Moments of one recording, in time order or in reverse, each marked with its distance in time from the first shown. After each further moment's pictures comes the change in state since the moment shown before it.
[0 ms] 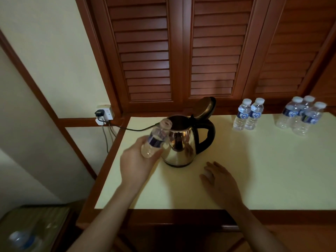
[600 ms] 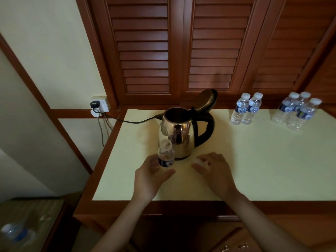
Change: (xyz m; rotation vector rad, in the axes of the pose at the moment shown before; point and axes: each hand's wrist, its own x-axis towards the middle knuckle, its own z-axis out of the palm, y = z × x) left_hand -0.068 -0.029 0.043 -0.410 -0.263 -0.331; right_hand 0.007 -0.045 -0.029 0.034 0.127 -0.127
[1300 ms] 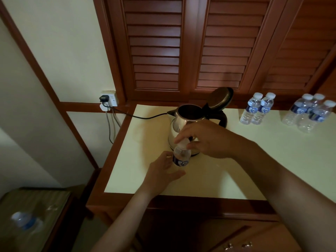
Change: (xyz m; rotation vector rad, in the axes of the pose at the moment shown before) left_hand 0.010 -0.004 -0.012 -0.017 -0.284 -0.007; right_hand 0.095 -0.111 -0.061 0.006 -0.682 -0.362
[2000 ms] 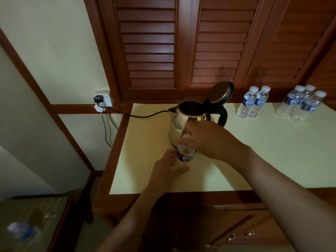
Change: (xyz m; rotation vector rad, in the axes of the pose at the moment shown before) left_hand 0.004 -0.007 0.000 0.022 -0.027 -0.006; right_hand 0.004 -0.019 0.023 -0.274 0.139 0.252
